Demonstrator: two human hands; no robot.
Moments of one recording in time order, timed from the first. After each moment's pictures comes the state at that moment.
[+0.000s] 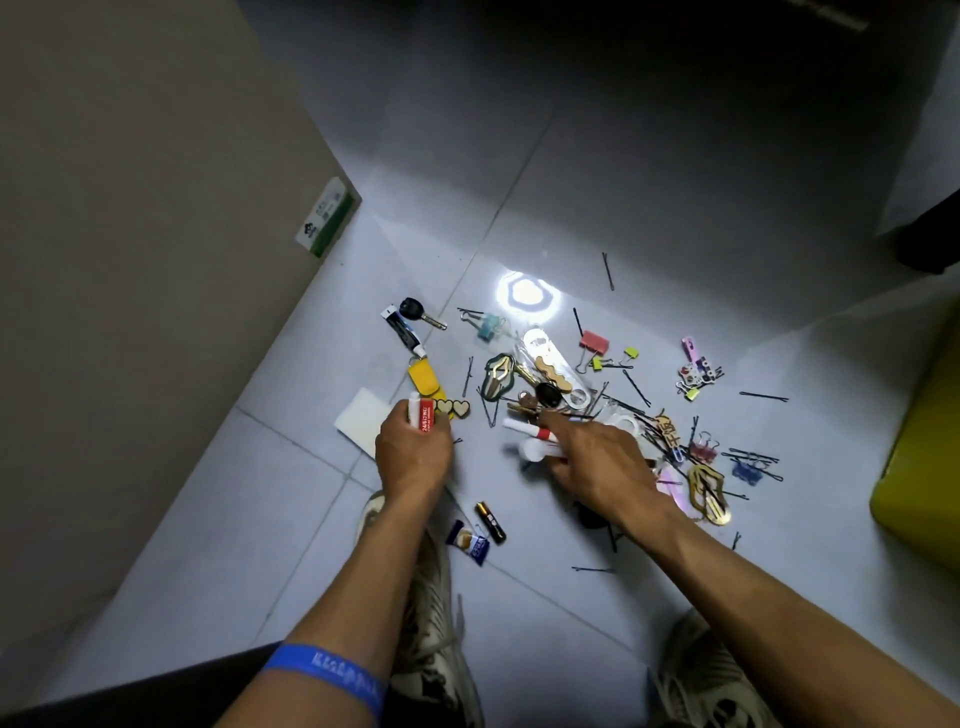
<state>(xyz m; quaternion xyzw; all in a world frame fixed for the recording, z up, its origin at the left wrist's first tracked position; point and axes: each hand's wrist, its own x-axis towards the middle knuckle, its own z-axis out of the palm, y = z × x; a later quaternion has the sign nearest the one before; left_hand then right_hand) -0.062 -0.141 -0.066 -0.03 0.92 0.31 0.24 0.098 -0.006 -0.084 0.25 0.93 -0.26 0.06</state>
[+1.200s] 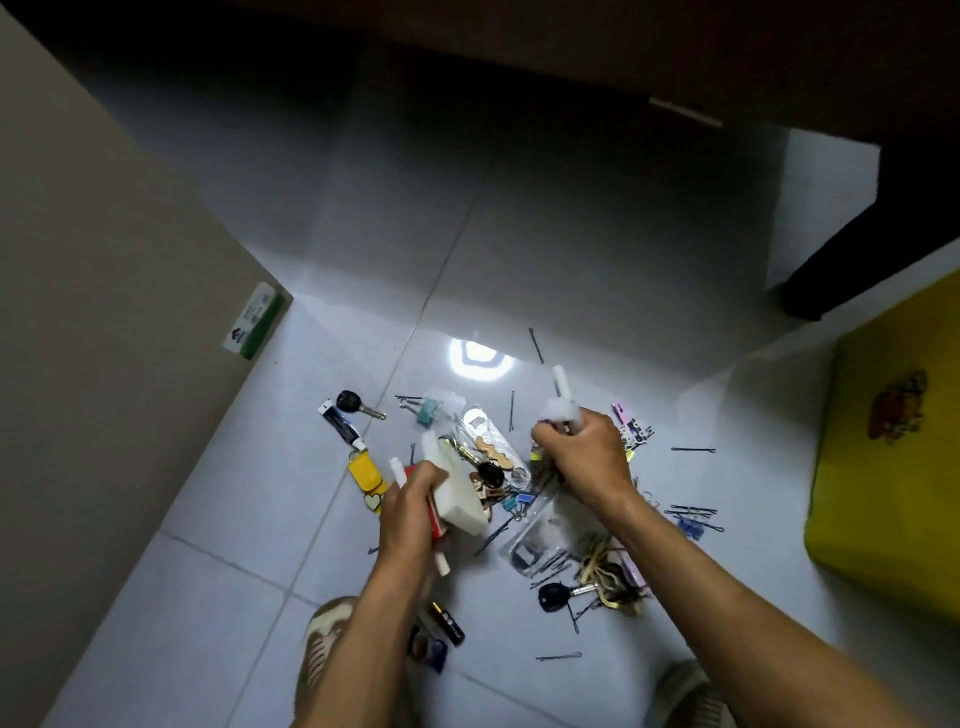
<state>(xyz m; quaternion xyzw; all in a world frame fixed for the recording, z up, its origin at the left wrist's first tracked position) -0.044 -0.083 -0.043 -0.15 0.72 0.52 0.44 0.073 0.068 -0.075 0.56 0.59 -0.57 -0.09</state>
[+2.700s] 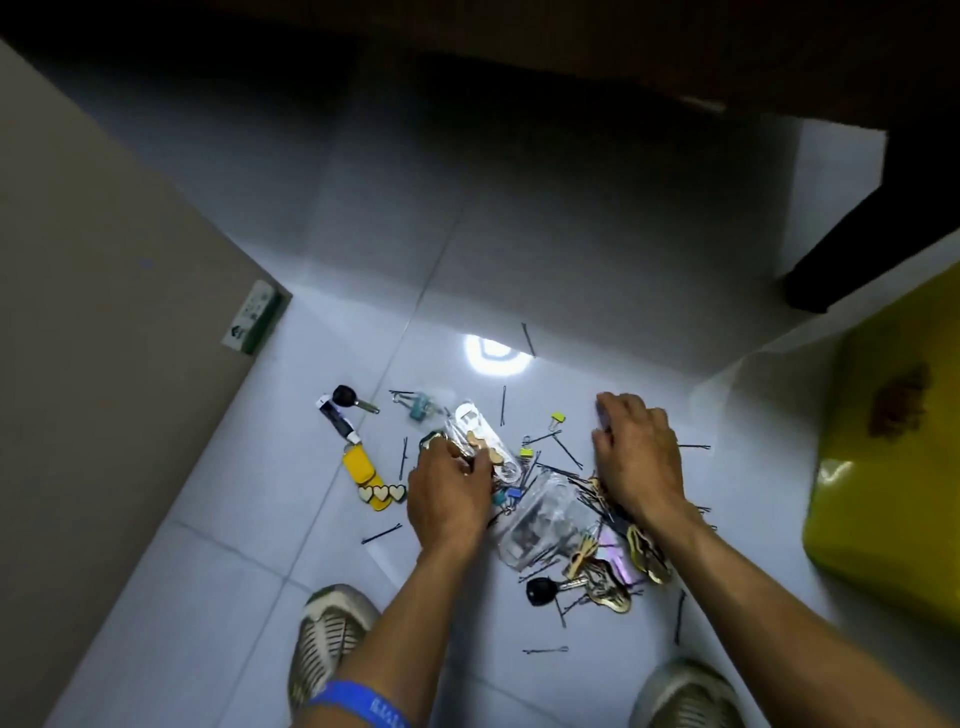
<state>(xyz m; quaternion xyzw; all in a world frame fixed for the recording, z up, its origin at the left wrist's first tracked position) -0.008 -0.039 -0.077 0.14 0.94 0.21 0.22 0.137 0.104 -0.087 0.49 0.84 -0.23 0.02</state>
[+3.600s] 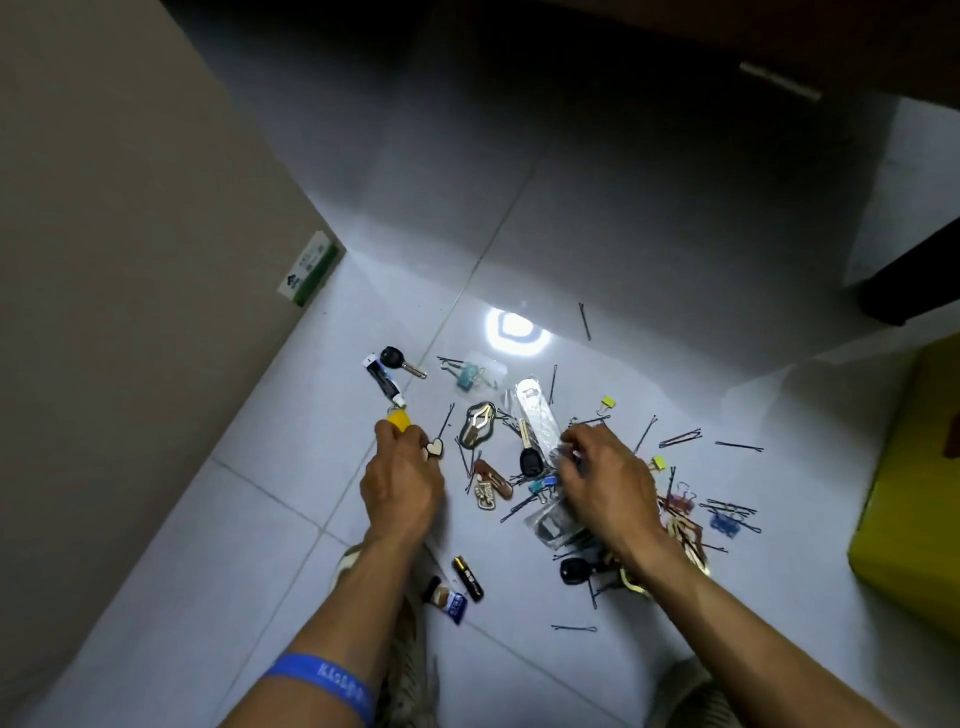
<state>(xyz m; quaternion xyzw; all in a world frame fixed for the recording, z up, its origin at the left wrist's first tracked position) -0.070 -0.117 -0.074 0.19 0.95 0.10 0.21 0.100 0.029 -0.079 0.42 0.84 -0.34 0.00</state>
